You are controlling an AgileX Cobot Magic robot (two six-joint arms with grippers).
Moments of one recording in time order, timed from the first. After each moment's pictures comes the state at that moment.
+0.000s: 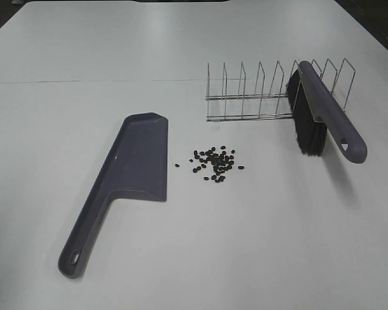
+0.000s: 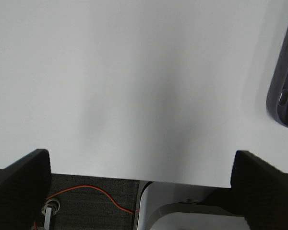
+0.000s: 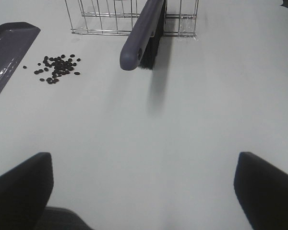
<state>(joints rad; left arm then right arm) 0.08 0.96 -0.64 -0.09 1.03 -0.02 0.05 0.00 -0.45 -0.01 1.11 0.00</state>
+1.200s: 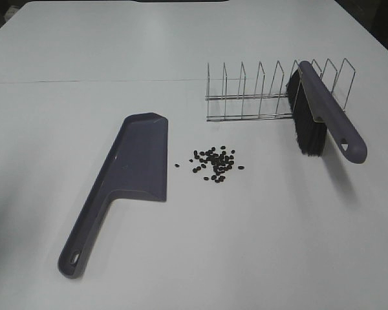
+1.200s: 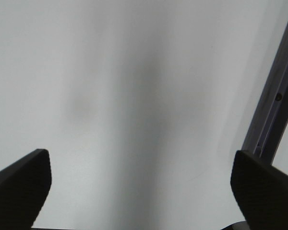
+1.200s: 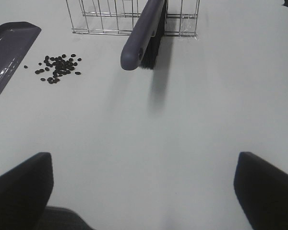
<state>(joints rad) 0.08 1.30 -0.83 -0.17 0.93 -0.02 0.05 0.00 -0.45 0.00 1.11 -0.01</state>
